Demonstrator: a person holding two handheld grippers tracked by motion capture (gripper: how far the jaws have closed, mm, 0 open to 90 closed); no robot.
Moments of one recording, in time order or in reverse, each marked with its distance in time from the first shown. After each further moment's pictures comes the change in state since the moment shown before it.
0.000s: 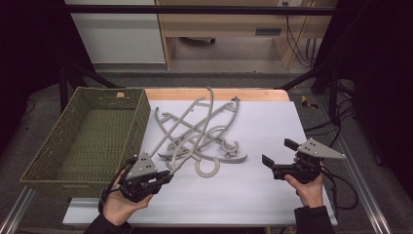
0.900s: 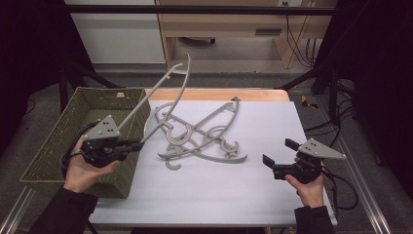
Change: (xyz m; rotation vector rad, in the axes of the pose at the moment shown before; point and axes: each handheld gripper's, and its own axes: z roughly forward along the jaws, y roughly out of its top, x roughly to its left) left arm 0.085 0.029 -0.054 -0.018 0.042 0.061; right arm -0.001 0.000 -0.001 0.002 -0.009 -0.003
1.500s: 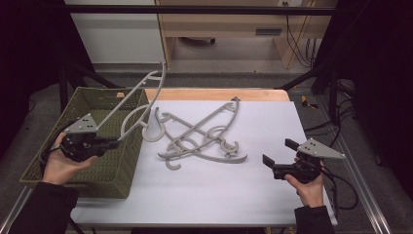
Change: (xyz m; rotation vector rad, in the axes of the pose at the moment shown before) left arm 0.054 -0.050 -0.011 0.094 0.047 -0.062; right arm 0.000 -0.001 0.001 0.007 -0.001 -0.001
